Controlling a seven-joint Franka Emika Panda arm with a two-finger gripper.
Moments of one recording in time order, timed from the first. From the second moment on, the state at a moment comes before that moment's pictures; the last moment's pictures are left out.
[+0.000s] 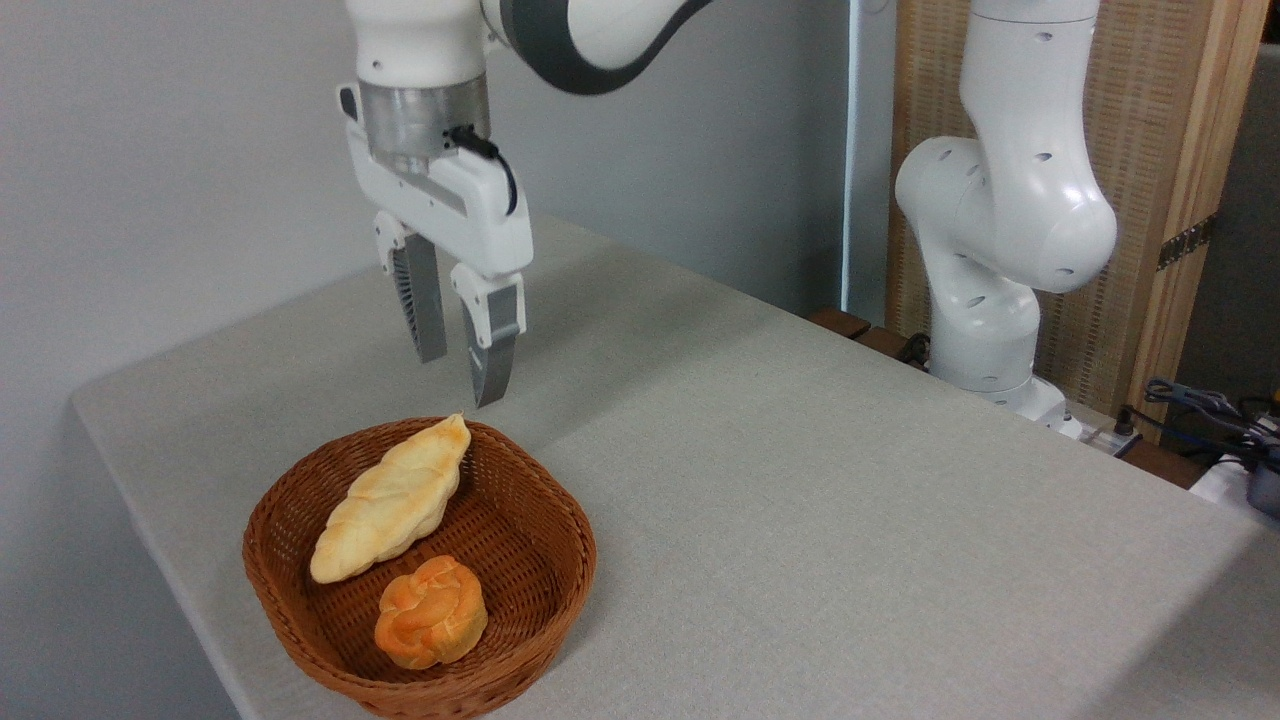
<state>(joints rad) -0.26 -0.06 0.03 -1.90 -0.06 1.96 0.54</state>
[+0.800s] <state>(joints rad) -0.25 0.15 0.03 -1.90 -0.12 2.25 0.20</state>
